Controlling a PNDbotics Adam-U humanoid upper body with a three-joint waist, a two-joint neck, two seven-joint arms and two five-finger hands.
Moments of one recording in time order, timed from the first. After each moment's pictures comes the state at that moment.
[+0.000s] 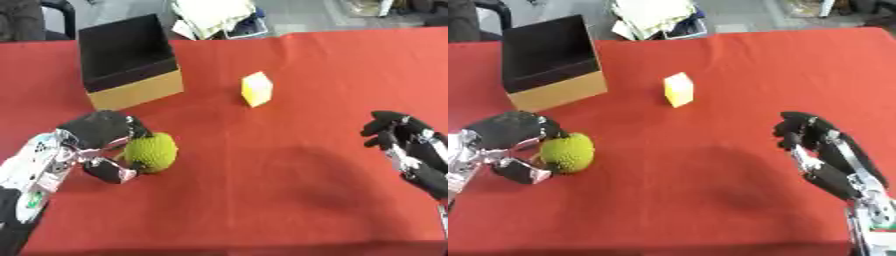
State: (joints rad) left arm -0.38 0.49 -0.29 -1.61 -1.07 -0.25 -0.42; right arm -0.07 -0.16 -0.14 -1.76 0.07 -0.23 0.46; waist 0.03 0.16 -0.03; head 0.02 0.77
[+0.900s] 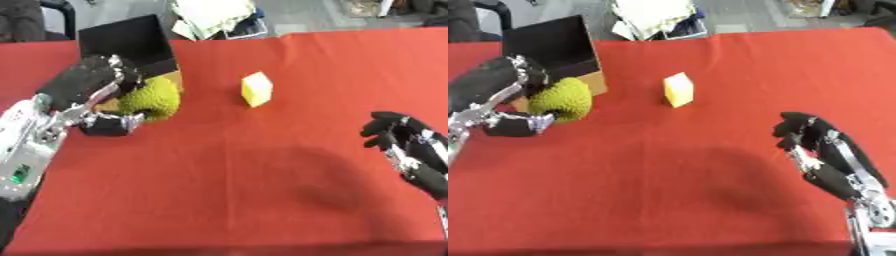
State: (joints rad) left arm -0.52 0.50 -0.20 -1.74 -0.86 -0.13 -0.29; right arm -0.07 -0.16 -0.14 -1.76 0.07 -0.23 0.46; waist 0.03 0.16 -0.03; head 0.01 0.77
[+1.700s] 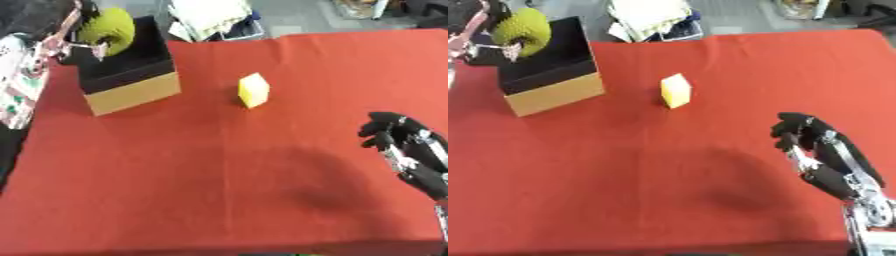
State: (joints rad) left arm -0.87 0.47 -0.09 -1.09 -1.04 0.06 -0.05; right arm -0.06 -0.16 -0.14 -1.76 0.07 -0.24 0.47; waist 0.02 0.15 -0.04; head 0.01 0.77
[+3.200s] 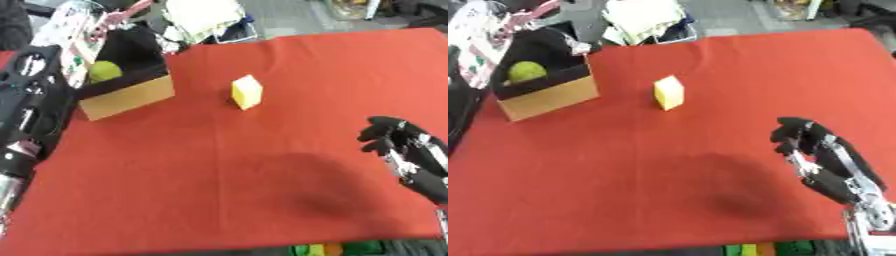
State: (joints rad) left arm -1.05 0.30 -0.24 -1.06 -1.06 -0.23 -0.35; right arm -0.06 -0.16 -0.13 -1.76 0.06 -0.23 0.49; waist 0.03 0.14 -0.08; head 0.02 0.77
